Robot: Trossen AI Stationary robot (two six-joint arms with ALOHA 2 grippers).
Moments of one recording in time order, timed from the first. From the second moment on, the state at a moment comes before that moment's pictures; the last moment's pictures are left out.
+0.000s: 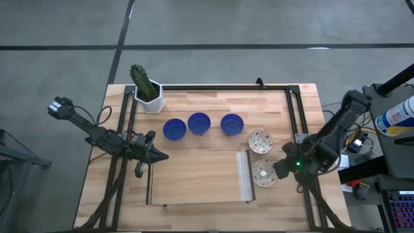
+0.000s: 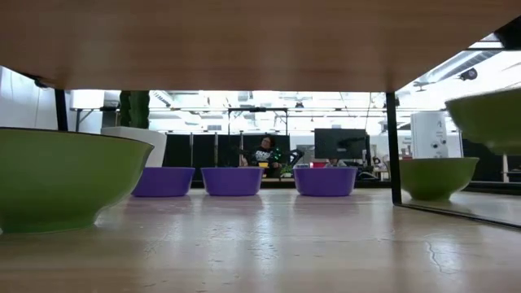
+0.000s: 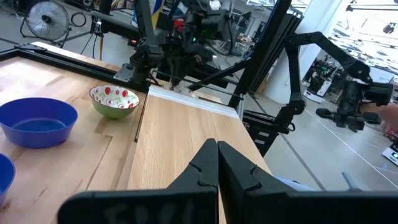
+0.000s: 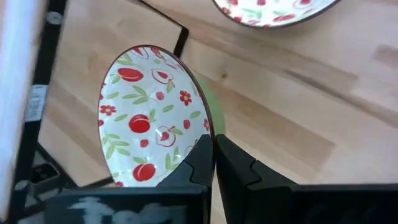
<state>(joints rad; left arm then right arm) -0.55 0.60 0.39 0.18 -0.40 -0.42 0.89 0.96 0.73 -0.98 0.44 2.00</state>
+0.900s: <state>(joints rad) -0.55 0.60 0.39 0.18 -0.40 -0.42 0.88 1.04 1.31 -1.42 0.65 1.87</state>
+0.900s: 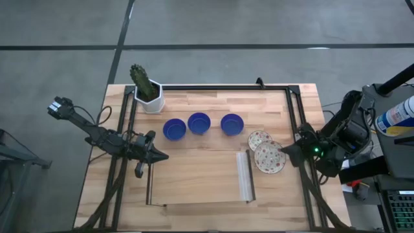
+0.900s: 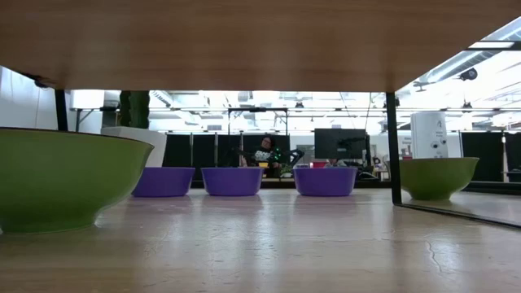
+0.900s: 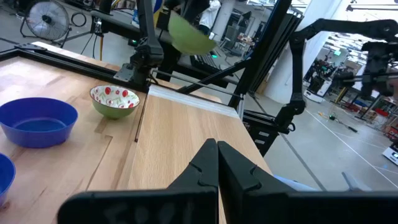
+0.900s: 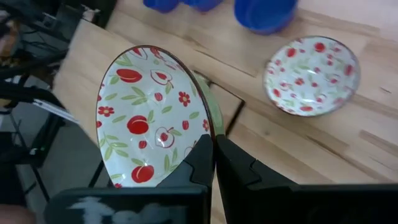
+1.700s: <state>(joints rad) -0.55 0.60 0.39 0.18 -0.40 -0.43 0.51 1.39 1.53 -1.06 0.24 1.31</state>
